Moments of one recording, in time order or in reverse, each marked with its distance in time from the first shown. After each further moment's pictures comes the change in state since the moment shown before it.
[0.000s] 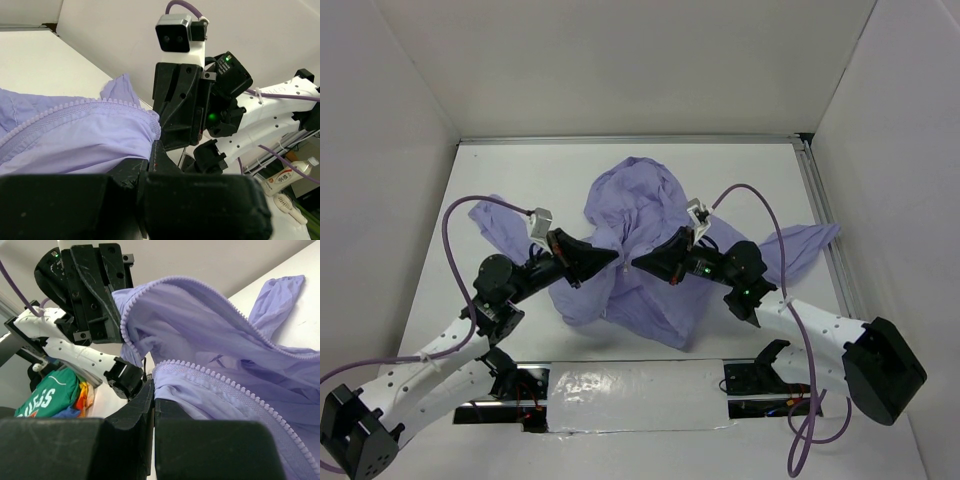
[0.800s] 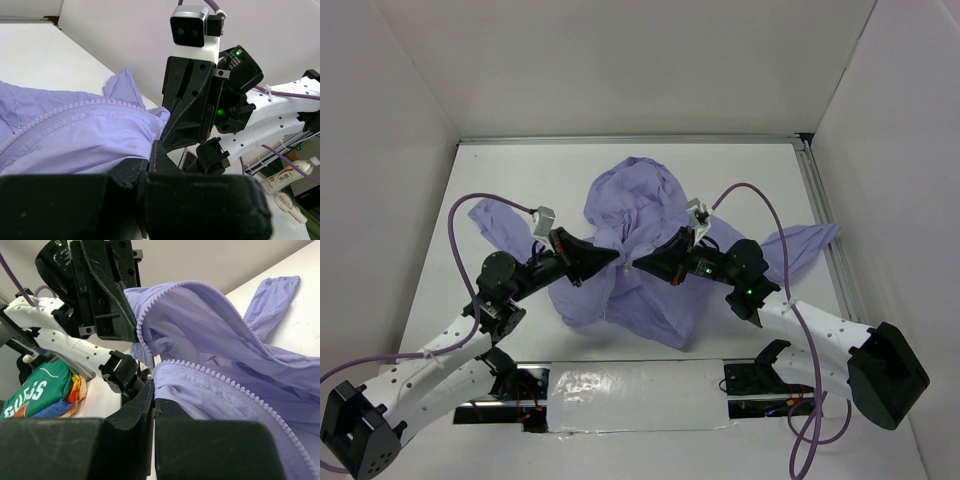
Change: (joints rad) left arm 0.014 0.028 0.000 0.000 0.020 -0.006; right arm -0.005 -0.029 0.017 -0.066 -0.020 -0.059
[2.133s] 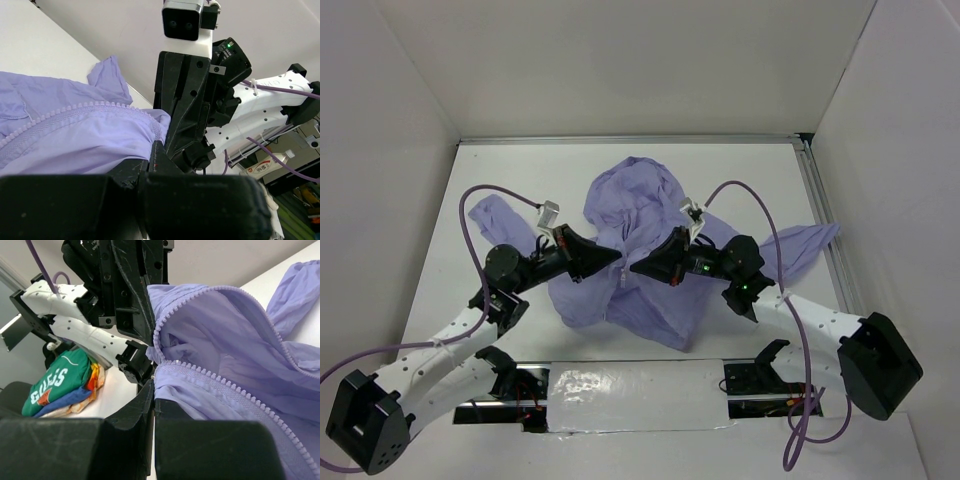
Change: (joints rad) left arm 0.065 0.081 0.000 0.073 0.127 -0.104; right arm -0.015 0.064 0.019 0.055 -0.113 0.061
